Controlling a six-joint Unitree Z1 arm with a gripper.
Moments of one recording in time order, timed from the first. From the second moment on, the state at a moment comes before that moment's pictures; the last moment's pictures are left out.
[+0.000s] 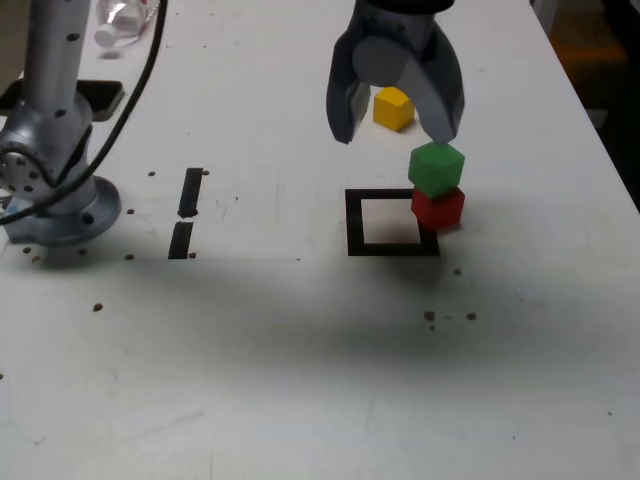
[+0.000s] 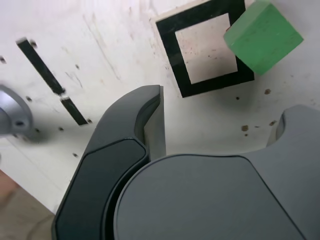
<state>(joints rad) -0.10 1.98 -1.82 1.55 -0.01 0.27</state>
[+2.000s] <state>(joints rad) -0.18 2.14 -1.79 1.42 0.22 0.58</state>
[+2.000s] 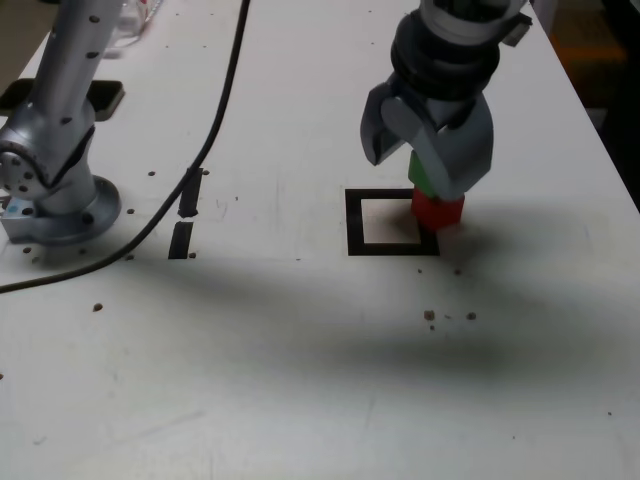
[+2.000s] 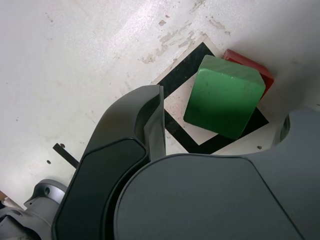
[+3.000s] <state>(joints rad) -0.17 2.17 -1.79 1.36 0.23 0.55</state>
